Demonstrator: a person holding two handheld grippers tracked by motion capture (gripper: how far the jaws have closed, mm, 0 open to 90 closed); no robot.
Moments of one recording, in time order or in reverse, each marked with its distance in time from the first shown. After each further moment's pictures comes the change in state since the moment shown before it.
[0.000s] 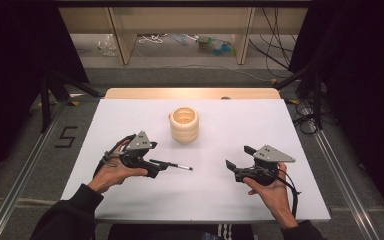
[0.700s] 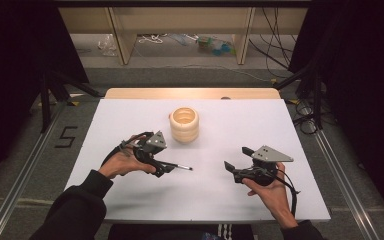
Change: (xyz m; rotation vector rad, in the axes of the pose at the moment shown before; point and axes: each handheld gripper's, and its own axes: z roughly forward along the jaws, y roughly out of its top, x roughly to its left) left arm 0.007 0.015 0.034 0.263 -0.107 0.145; right arm 0.001 -0.001 0.002 0.008 0.008 -0.024
